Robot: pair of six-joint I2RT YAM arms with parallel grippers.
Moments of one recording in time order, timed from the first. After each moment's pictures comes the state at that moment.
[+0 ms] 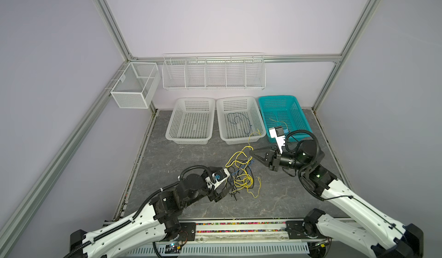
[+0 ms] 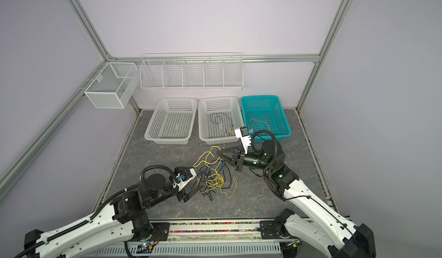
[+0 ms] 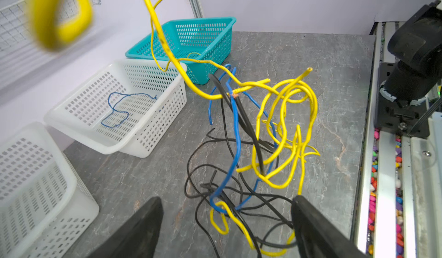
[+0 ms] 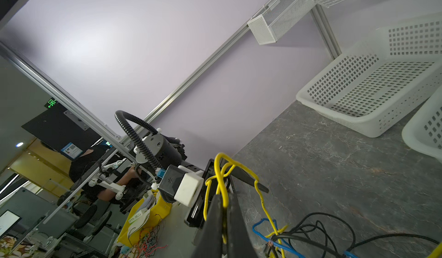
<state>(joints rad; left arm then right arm) -1.08 0.65 0.52 -0.22 -0.08 0.23 0.63 0.93 0.74 0.24 -0.76 0.73</state>
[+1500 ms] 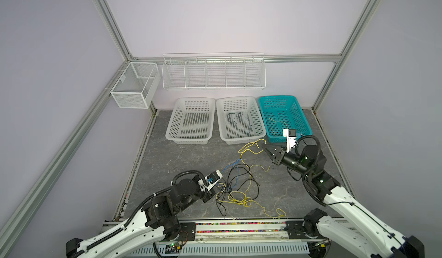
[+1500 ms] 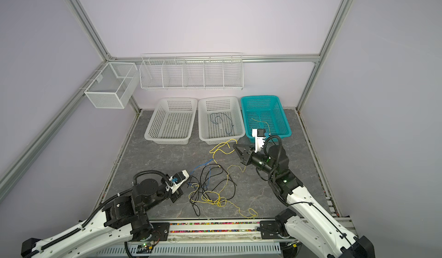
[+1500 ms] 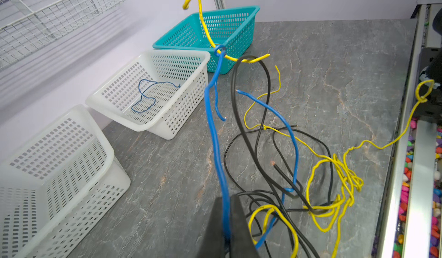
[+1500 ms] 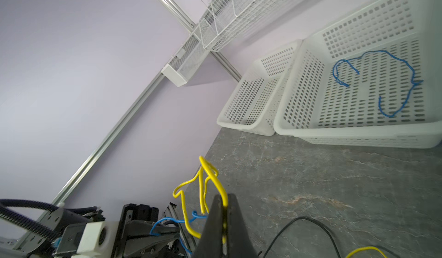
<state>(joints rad) -1.08 0.50 0.47 -0.33 -0.19 0.23 0.50 0.87 0.60 0.16 -0.40 0.76</state>
